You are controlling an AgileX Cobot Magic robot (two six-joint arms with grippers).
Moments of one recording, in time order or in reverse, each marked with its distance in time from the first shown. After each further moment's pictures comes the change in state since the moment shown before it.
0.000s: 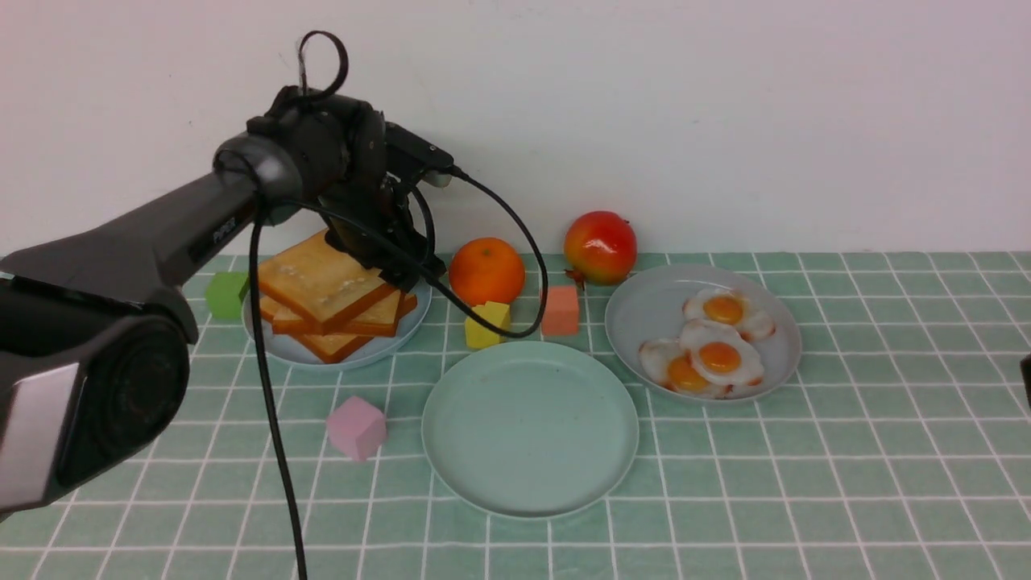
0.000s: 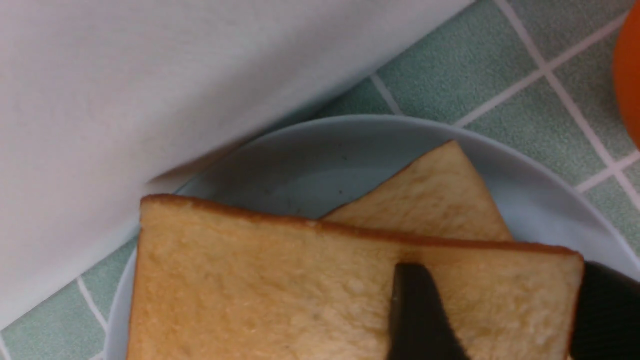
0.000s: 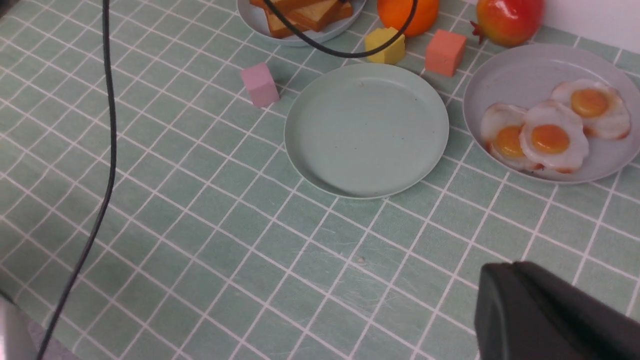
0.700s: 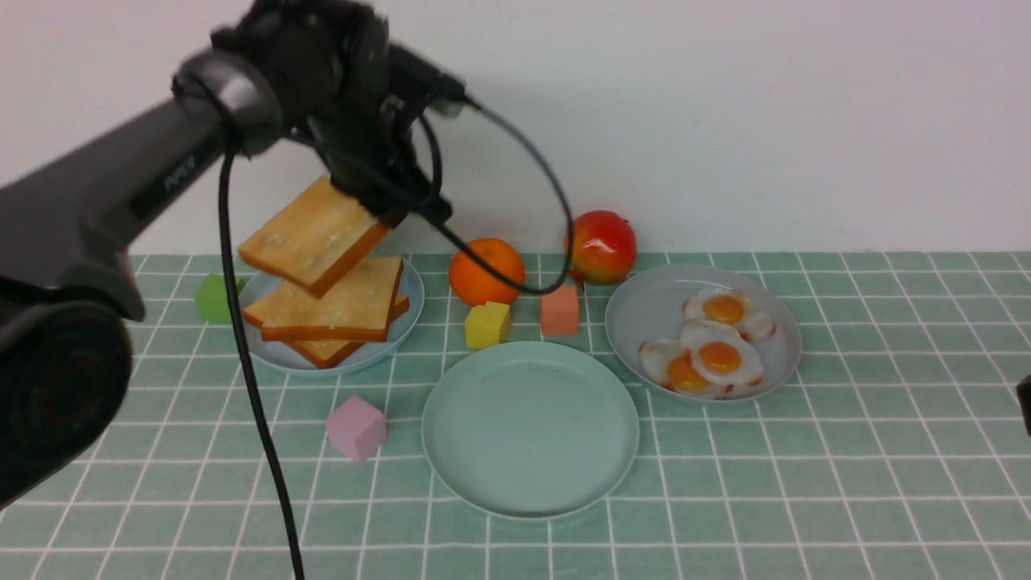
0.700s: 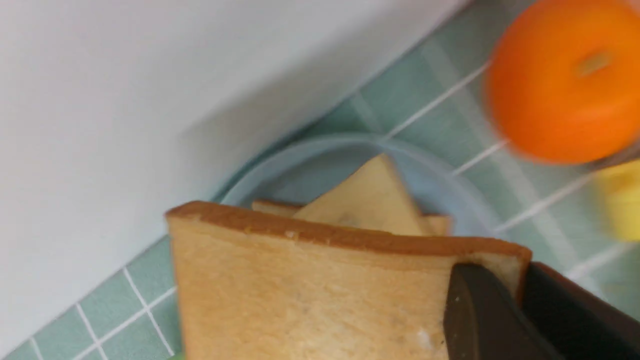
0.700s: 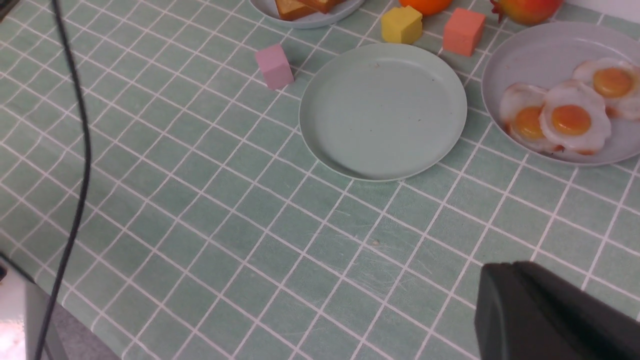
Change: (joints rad) right arm 0.000 -0.002 0.000 0.015 0.033 -0.006; left arm -0.093 -0.242 0.011 0.072 0.163 -0.045
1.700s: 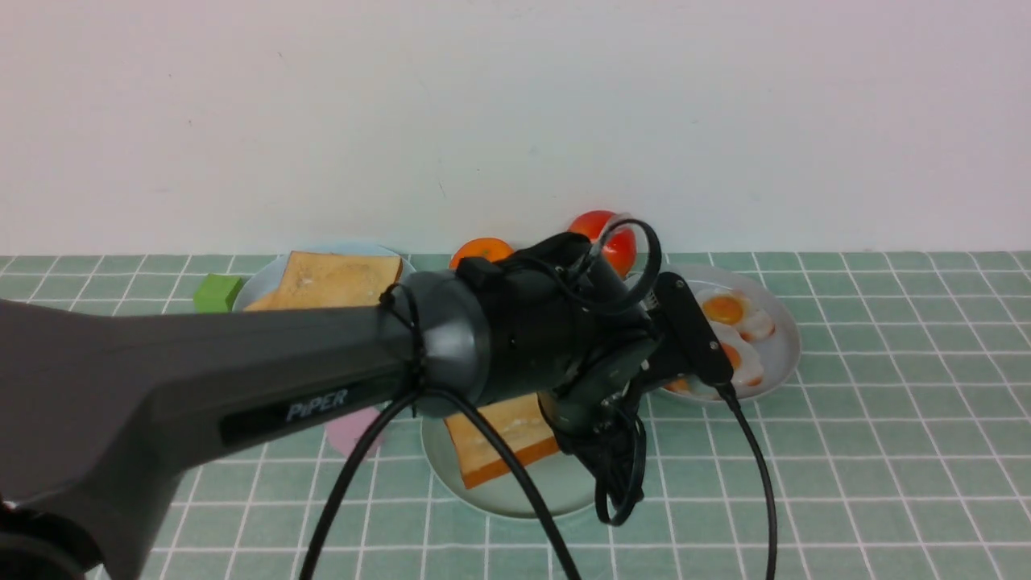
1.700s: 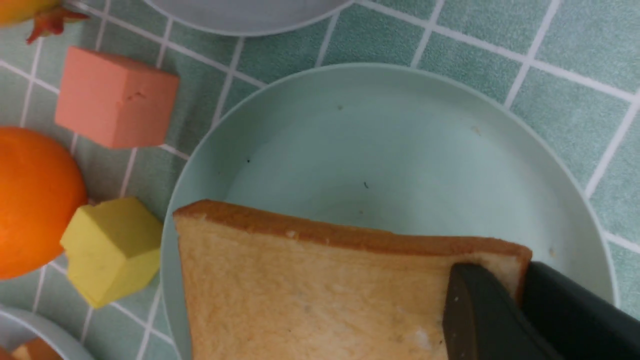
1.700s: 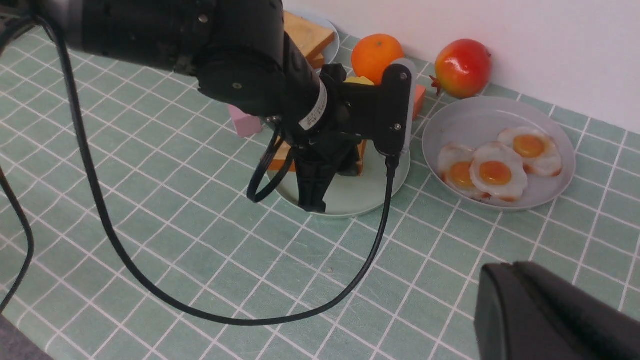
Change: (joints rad) right arm 0.000 -0.225 -0.005 -0.090 0.045 0.005; left arm -0.484 -0.185 0.665 0.203 -0.355 -0.084
